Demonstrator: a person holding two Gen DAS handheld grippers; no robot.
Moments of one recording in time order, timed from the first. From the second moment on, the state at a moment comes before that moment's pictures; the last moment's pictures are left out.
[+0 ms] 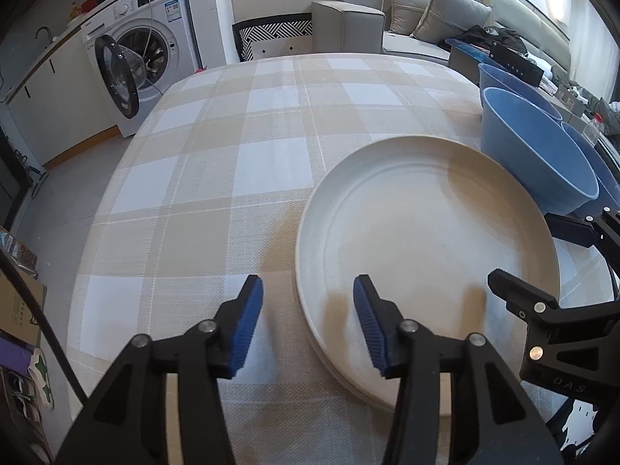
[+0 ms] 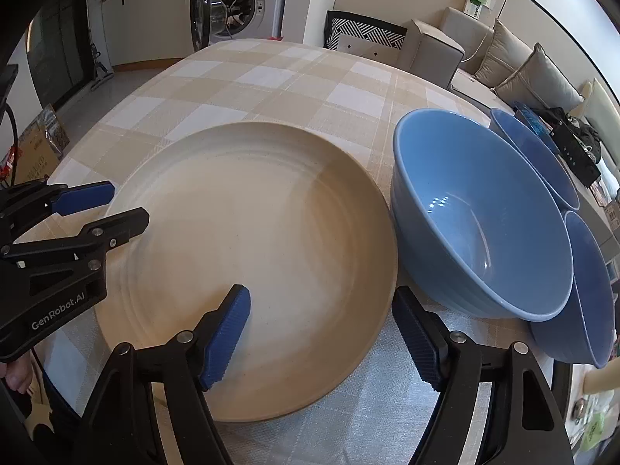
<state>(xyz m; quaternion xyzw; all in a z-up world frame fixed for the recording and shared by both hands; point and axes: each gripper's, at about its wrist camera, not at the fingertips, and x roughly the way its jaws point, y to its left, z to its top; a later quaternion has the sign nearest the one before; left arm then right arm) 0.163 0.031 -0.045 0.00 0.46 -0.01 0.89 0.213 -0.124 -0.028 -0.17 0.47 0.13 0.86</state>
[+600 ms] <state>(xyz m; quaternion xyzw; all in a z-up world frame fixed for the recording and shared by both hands) 0.146 0.030 -0.014 -0.02 0.42 -0.02 0.91 0.199 -0.139 0.008 -0.12 0.43 0.17 0.88</state>
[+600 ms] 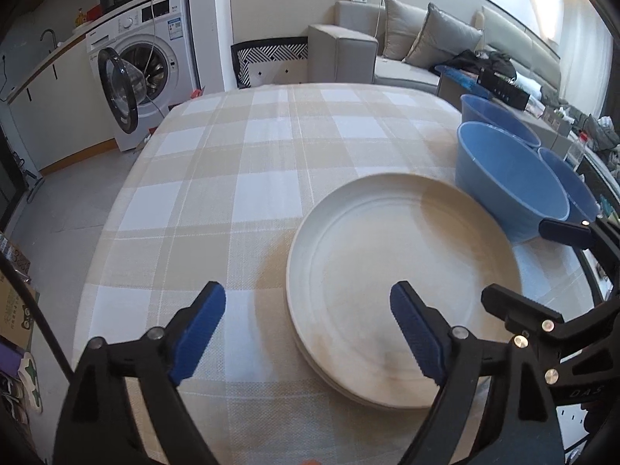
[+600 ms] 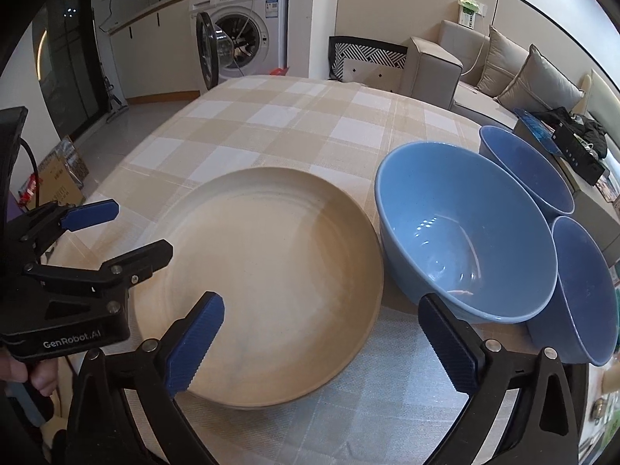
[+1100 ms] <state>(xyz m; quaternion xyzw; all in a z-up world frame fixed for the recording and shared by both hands) 0.138 0.029 0.013 -0.03 0.38 -0.03 0.92 0.188 -0.155 0.033 -0.11 0.40 0.19 0.89</state>
